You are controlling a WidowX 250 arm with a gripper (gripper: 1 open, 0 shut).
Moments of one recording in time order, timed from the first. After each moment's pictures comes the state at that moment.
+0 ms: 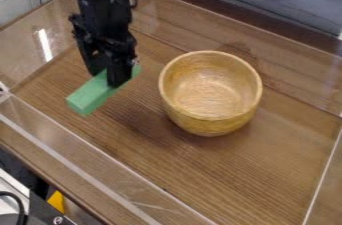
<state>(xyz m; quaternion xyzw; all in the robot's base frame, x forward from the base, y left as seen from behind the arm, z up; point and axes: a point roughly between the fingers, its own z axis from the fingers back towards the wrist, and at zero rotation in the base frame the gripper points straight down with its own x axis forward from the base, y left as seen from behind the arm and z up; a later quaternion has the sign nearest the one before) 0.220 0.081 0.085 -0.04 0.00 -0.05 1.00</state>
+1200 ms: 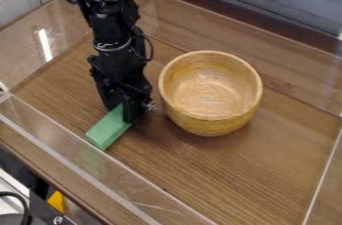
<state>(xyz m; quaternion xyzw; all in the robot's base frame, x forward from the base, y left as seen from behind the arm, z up) 0.225 0.059 0.033 -0.02 -0.01 -0.07 1.00</state>
